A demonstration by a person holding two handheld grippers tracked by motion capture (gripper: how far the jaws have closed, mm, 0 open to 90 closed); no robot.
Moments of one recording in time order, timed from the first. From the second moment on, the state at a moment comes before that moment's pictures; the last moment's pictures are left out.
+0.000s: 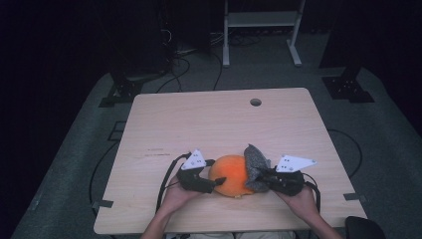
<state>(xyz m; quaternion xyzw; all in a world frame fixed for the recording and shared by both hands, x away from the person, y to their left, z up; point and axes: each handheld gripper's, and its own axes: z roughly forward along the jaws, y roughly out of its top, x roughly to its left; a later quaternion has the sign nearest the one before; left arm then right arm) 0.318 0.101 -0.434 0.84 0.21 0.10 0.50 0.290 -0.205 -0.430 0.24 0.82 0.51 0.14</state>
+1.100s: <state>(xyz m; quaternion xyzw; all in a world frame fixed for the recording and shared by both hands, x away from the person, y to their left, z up) 0.307 0.102 -0.437 0.84 0.19 0.11 0.50 0.301 -0.192 -0.422 0.24 0.80 0.54 0.12</state>
